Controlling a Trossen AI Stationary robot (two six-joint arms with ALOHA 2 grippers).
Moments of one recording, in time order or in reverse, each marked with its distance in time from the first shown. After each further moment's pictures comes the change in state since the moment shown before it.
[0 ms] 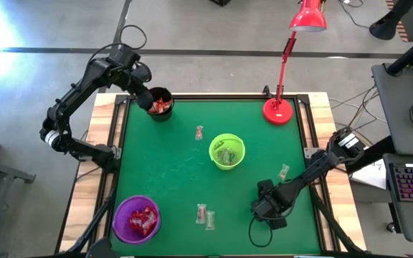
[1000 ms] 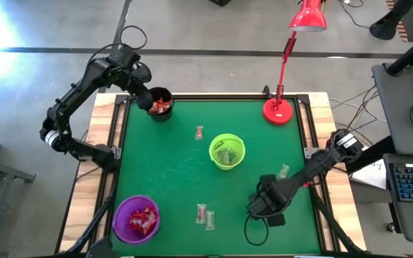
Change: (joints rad) left arm 0.000 0.000 0.000 -0.001 0.000 0.045; right arm -0.042 0.004 0.243 -0.368 0.026 0.065
